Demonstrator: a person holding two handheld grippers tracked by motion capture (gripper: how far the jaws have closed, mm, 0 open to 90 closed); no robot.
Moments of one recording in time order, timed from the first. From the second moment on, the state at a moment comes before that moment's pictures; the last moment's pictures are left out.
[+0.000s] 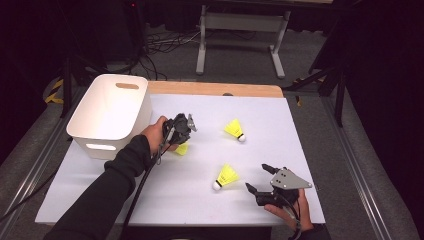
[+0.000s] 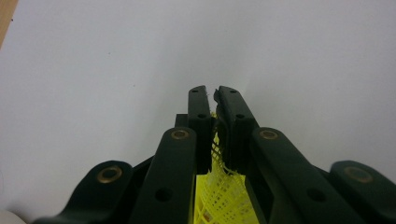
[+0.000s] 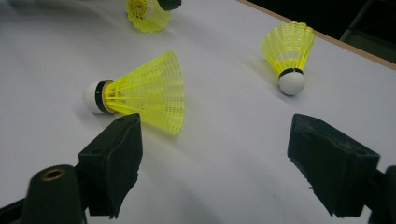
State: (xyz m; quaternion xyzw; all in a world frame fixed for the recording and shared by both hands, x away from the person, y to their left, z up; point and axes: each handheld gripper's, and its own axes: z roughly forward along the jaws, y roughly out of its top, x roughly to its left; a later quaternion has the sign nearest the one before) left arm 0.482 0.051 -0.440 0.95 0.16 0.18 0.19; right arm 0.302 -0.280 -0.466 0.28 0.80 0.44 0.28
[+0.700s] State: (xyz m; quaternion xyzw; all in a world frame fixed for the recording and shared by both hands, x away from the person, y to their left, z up) left arm 0.479 0.055 -0.434 0.94 0.16 0.20 0.21; right arm 0.303 -0.280 -0.466 0.29 0.80 0.44 0.28
